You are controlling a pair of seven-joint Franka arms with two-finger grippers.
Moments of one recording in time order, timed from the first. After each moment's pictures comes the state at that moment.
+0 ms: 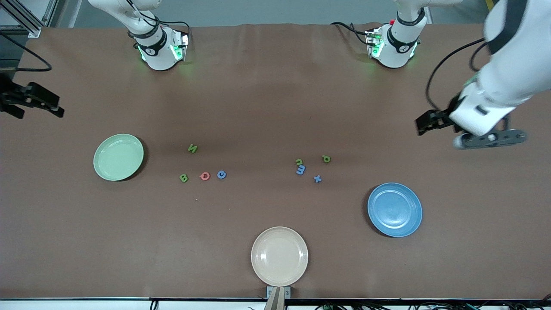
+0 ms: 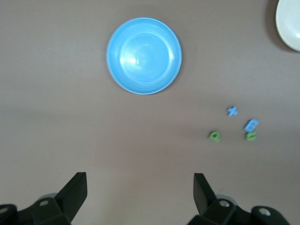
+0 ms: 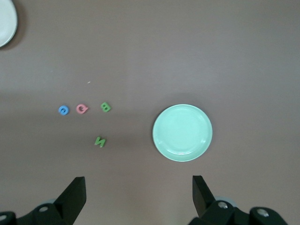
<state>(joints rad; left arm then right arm) -0.12 0.13 -0.17 -1.58 0.01 1.67 -0.43 0.02 0.04 0.01 -1.46 0.02 1.49 -0.02</state>
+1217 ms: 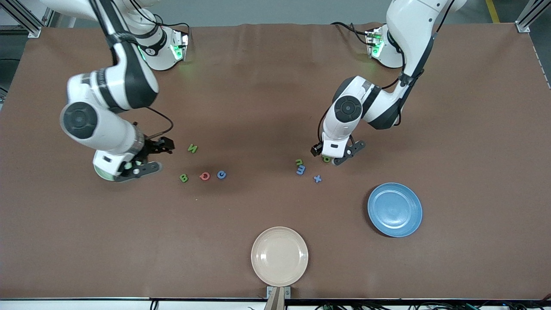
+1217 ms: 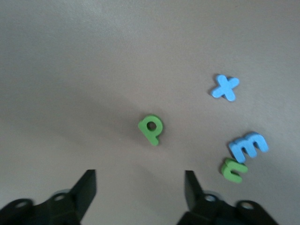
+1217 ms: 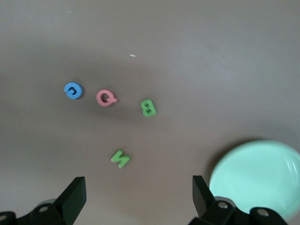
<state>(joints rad) -0.45 0.45 -0.17 -2.02 0.01 2.41 -1.22 0.25 0.25 0.01 -1.87 0.01 2.01 -0.14</state>
